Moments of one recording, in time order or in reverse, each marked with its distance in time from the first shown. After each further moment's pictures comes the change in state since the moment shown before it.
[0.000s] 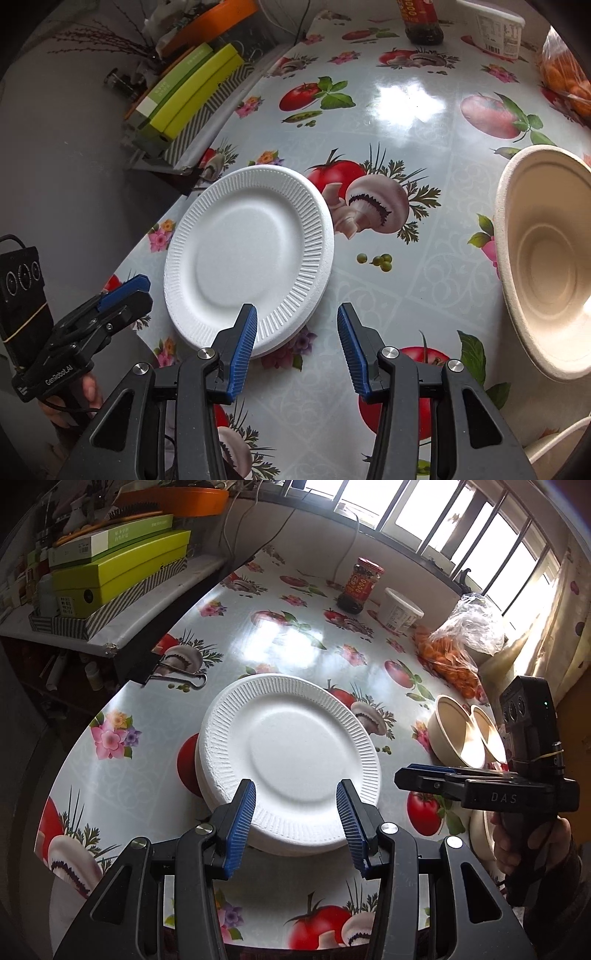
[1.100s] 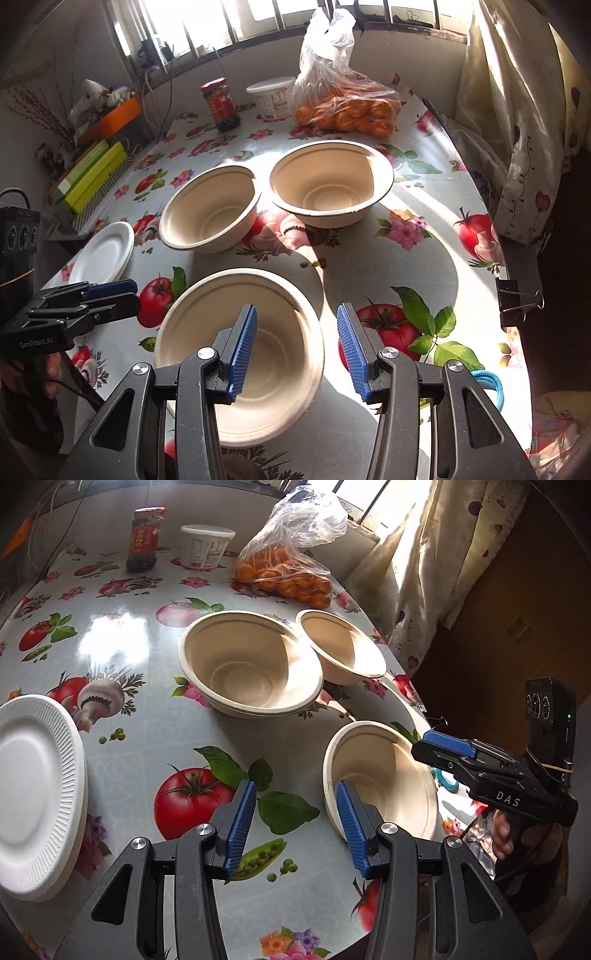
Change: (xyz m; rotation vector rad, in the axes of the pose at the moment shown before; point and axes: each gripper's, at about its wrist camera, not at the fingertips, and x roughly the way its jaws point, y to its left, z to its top) left arm 0.079 -0.202 -0.033 0.352 0.185 -0.330; right arm -0.167 -0.136 -0.146 0.171 -0.355 -0.401
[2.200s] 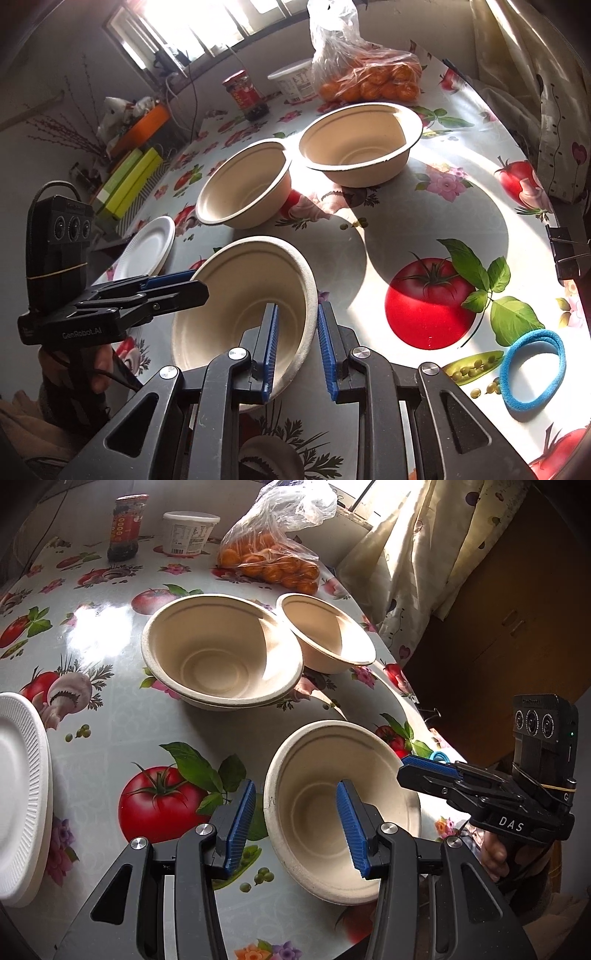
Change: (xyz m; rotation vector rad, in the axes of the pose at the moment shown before) left arm 0.016 -0.008 0.004 -0.004 0.030 -0.033; right arm 0.005 -0.005 -0.015 0.066 0.026 0.210
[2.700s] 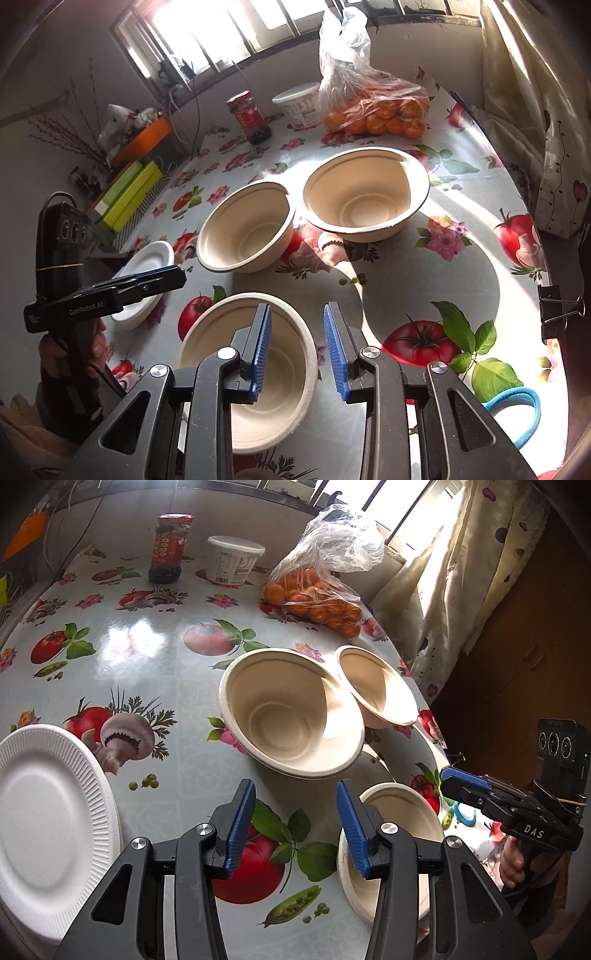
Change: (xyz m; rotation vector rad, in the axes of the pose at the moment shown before) left arm -0.024 0.040 0.038 -0.052 -0.083 0.083; right arm 0.002 0.010 0.043 -0.056 -0.031 -0.005
